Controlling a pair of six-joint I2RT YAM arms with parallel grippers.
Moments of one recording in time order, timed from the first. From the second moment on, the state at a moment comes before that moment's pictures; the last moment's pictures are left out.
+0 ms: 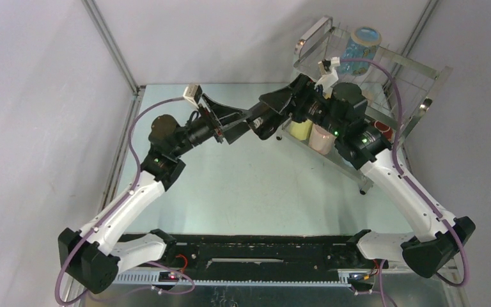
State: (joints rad) left arm -0.51 1.08 0.97 0.30 0.53 -1.41; right arm 0.57 1.24 1.39 -0.22 -0.21 0.86
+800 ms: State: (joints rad) left arm -0.50 1.15 0.91 0.72 0.53 -1.75; right arm 0.66 1.22 1.28 0.09 -0.19 0.97
